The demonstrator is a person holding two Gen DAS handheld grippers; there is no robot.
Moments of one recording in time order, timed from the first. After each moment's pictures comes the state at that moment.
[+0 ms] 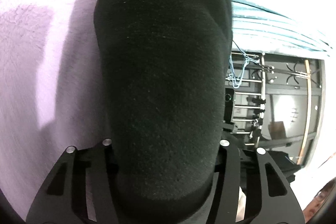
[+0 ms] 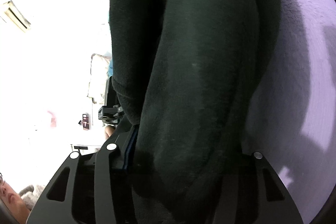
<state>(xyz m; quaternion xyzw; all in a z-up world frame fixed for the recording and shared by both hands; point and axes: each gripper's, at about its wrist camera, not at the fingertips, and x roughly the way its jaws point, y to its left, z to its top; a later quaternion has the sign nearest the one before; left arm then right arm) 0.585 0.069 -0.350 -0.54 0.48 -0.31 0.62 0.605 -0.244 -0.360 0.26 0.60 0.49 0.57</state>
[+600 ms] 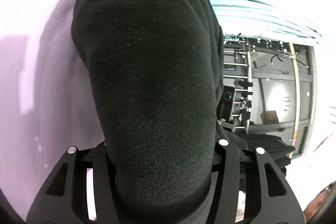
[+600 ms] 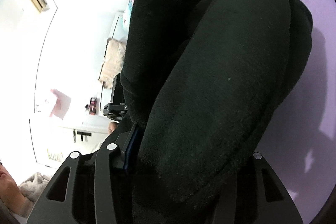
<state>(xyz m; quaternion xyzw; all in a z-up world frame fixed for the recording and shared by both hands) 0.422 0.080 -0.266 -0.55 0.47 -0.32 0.62 0.434 -0.210 -0.273 0.23 0.59 0.52 0.57</state>
